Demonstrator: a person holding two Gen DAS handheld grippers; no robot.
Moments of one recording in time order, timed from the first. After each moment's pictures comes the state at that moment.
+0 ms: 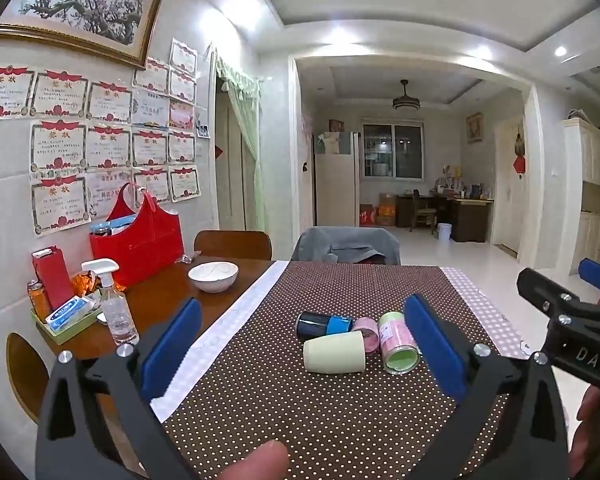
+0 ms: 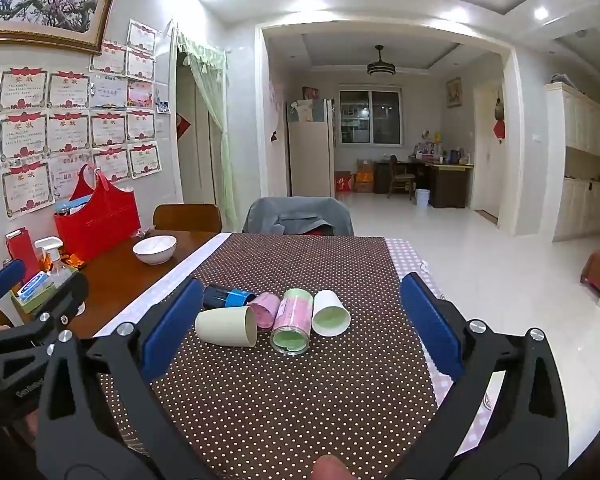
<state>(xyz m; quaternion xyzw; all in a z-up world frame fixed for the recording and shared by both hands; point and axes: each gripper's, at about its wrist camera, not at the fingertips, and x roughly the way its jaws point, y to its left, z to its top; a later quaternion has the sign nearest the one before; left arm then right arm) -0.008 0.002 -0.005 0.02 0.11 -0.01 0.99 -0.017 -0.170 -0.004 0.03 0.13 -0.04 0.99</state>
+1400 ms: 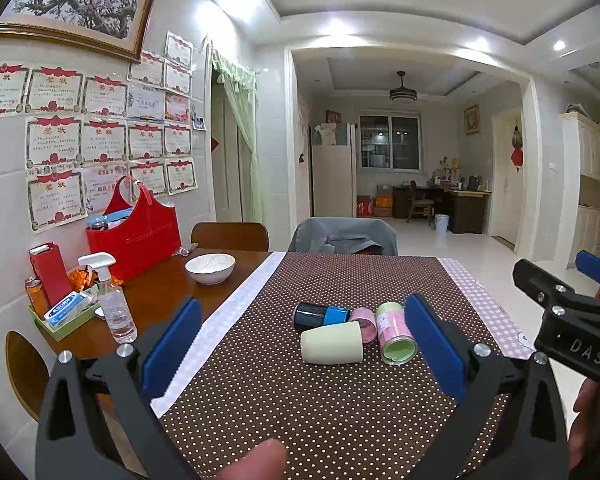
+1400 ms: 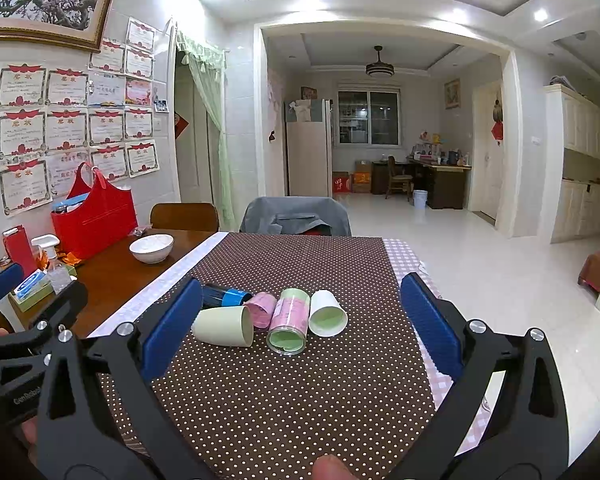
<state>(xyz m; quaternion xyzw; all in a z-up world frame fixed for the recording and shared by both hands) -0.003 -0.001 -0.003 0.02 0.13 -0.01 0.99 -0.015 -0.172 -0.009 0.03 0.13 -0.04 0.99</state>
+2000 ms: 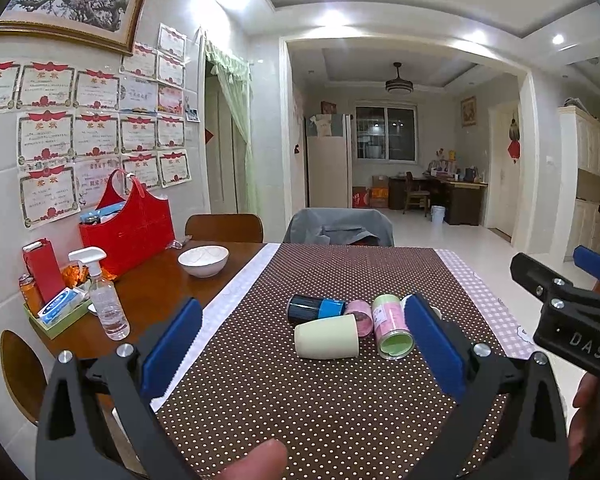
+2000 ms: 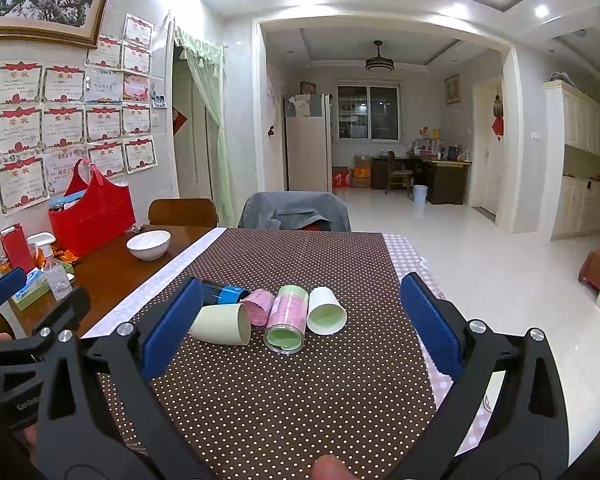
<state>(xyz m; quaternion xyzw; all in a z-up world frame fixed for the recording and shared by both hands) 0.014 -0.006 -0.011 0.03 0.15 -0.02 0.99 -0.001 -0.179 -0.013 0.03 0.14 -0.04 0.99</state>
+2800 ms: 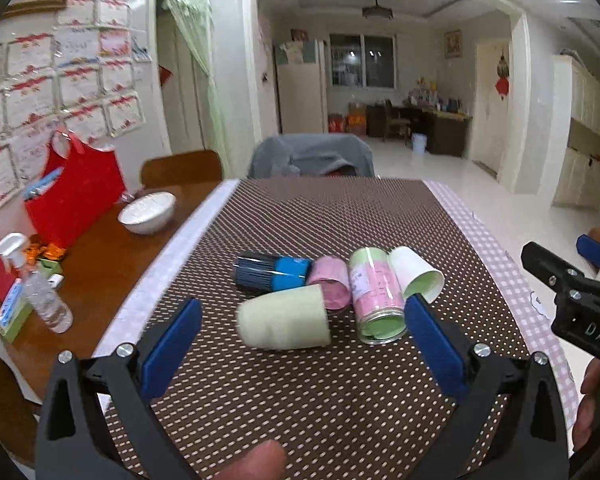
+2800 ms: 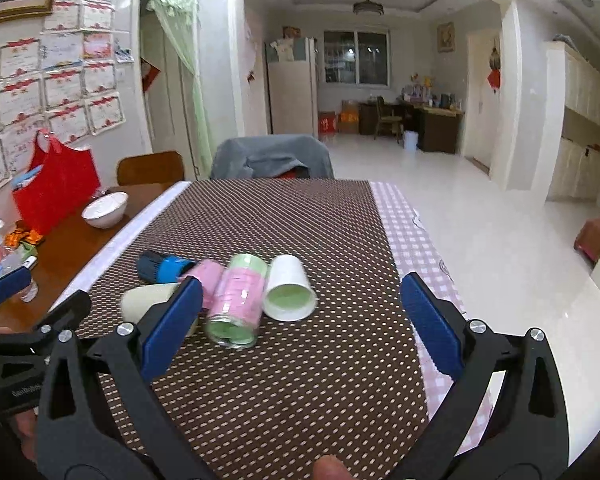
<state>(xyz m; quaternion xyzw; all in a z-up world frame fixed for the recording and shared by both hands) 0.164 -0.070 -0.063 0.05 0.29 -0.07 0.95 0.126 -0.252 -0.064 0.05 0.26 -0.07 0.96</state>
